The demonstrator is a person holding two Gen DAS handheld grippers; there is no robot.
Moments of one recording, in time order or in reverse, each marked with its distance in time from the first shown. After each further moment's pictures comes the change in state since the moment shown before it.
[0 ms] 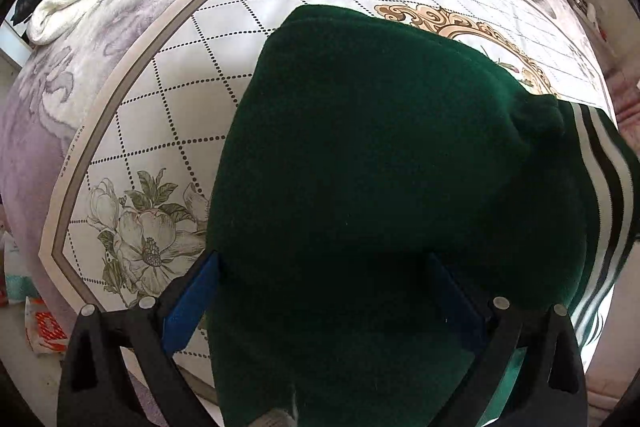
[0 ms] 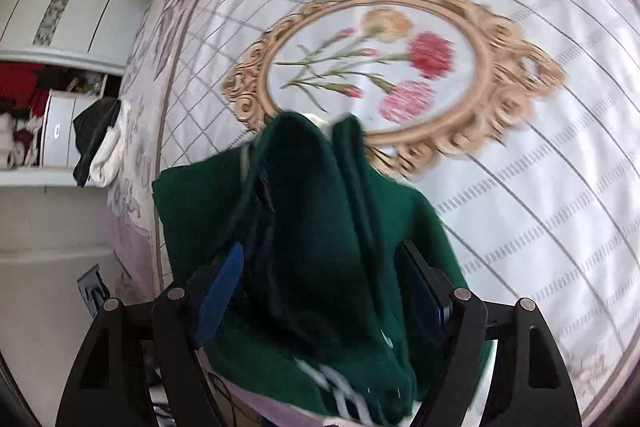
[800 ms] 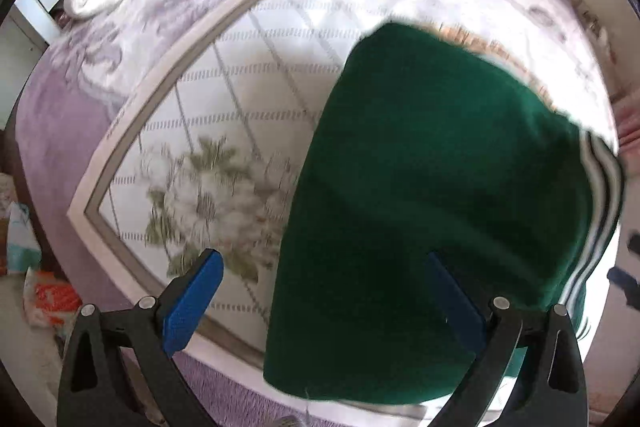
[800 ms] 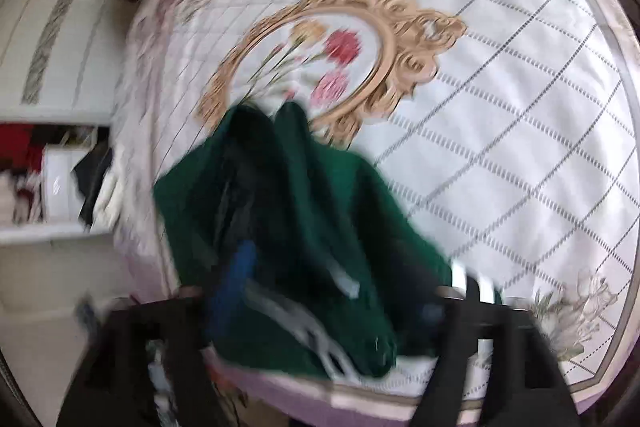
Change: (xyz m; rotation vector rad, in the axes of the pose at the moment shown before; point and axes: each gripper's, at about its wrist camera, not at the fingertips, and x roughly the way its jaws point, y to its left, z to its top) left arm -0.041 0.025 -0.032 -0.079 0.000 0.044; right arm -0.030 -0.038 -0.068 0.167 -0.056 0.027
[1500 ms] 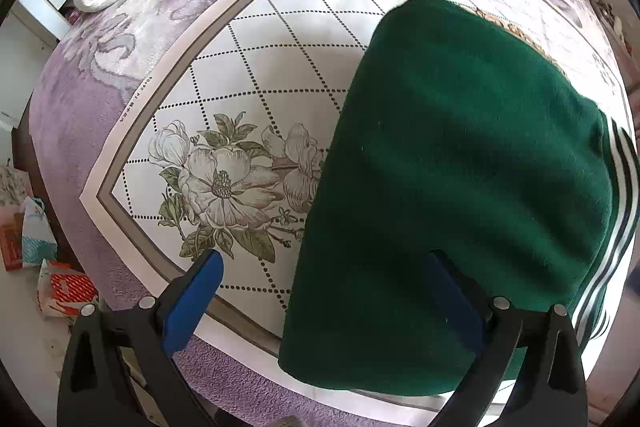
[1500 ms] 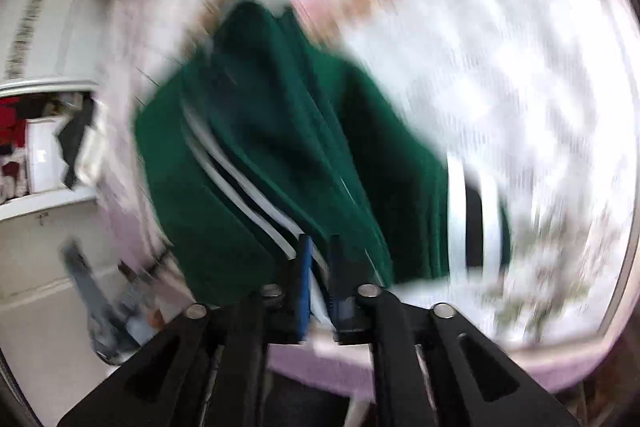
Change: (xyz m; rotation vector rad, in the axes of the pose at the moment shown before) left arm 0.003 0.004 -0.009 -0.006 0.017 0.051; right arm -0.007 0.000 -0.028 0.015 0.058 -0.060
